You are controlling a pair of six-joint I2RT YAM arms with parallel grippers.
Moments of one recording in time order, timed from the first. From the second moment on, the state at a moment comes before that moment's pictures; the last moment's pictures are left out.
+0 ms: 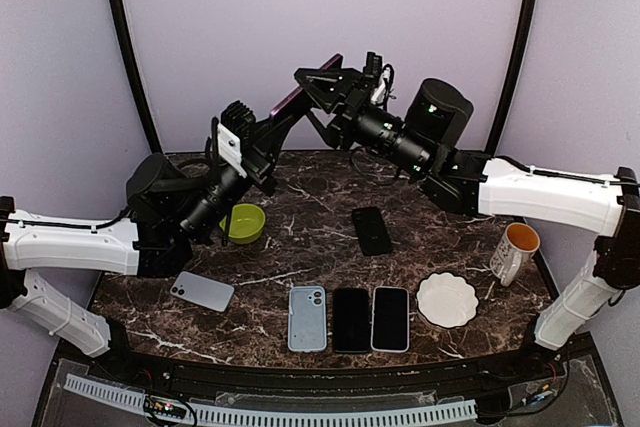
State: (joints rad) left arm -1.06 1.31 0.85 0.94 -0.24 0.51; right arm 0.99 1.55 1.32 0.52 -0.09 1.09
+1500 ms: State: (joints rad) left arm -1.05 1.12 0.81 0.43 -0.24 0.30; right arm 1.01 1.48 1.39 -0.04 0.28 0.79
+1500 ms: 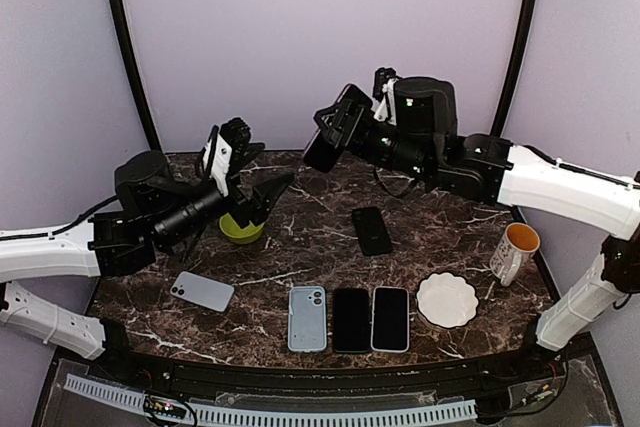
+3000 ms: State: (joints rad) left arm -0.40 0.99 0.72 -0.12 -0.38 -0.43; right arm 1.46 2.17 1.77 -0.93 0.69 1.19
